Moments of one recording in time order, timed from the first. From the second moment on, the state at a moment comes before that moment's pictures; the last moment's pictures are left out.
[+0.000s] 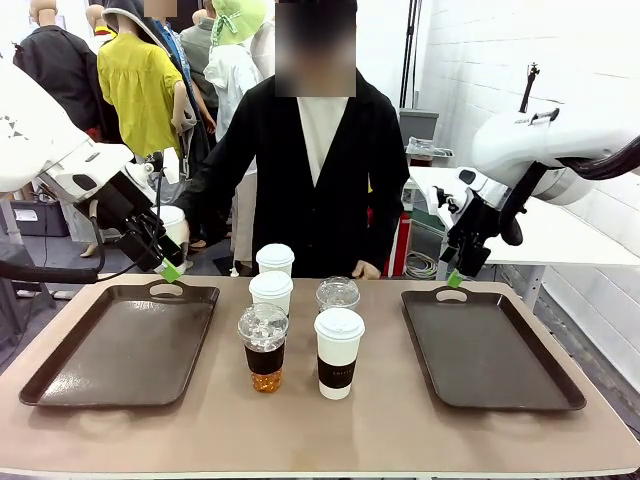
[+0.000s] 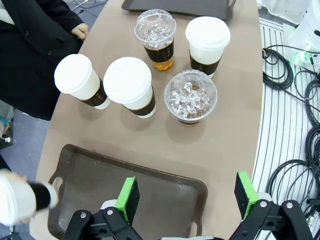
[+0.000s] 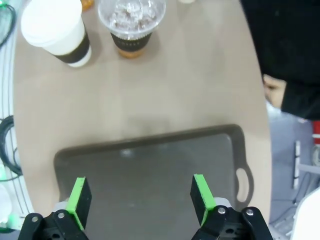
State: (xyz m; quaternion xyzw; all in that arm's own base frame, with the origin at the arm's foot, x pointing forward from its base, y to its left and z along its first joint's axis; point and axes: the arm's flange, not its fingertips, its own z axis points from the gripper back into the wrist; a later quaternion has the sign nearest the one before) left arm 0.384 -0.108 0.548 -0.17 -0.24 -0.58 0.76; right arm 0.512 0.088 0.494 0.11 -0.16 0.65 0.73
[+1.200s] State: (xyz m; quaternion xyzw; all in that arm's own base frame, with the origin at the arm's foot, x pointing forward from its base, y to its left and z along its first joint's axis) left arm 0.384 -0.108 0.549 -0.17 -0.24 -0.58 0.76; right arm 0.512 0.097 0.451 0.18 -0.20 0.63 0.72
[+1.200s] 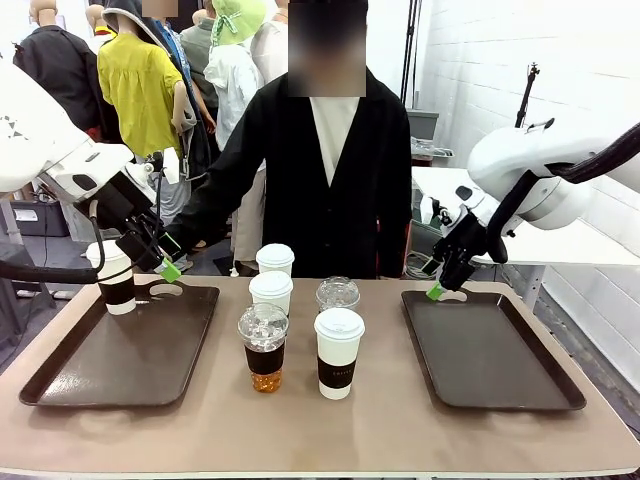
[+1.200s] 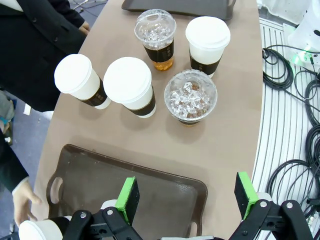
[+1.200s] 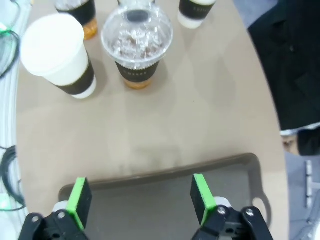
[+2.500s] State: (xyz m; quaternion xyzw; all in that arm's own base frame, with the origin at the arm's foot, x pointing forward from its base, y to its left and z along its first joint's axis) left arm 0.384 -0.108 0.548 -0.17 -0.24 -0.58 0.76; right arm 0.563 0.095 0.320 0.39 -0.29 0.62 0.62
